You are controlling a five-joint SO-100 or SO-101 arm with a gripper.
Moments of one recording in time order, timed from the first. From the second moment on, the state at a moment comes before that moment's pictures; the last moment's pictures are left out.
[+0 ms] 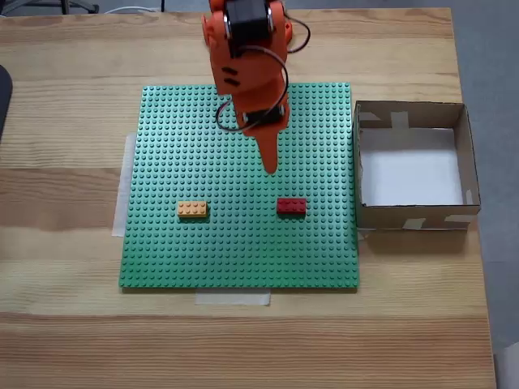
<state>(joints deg) -11.0 101.9 102.5 84.0 -1.8</state>
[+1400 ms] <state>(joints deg) -14.7 69.6 81.2 80.7 3.7</state>
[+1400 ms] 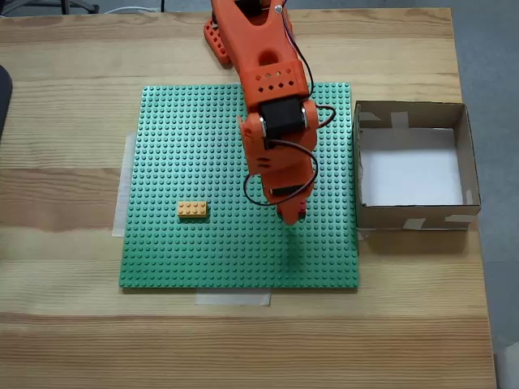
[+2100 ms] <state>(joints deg) -16.4 68.2 79.2 80.1 4.9</state>
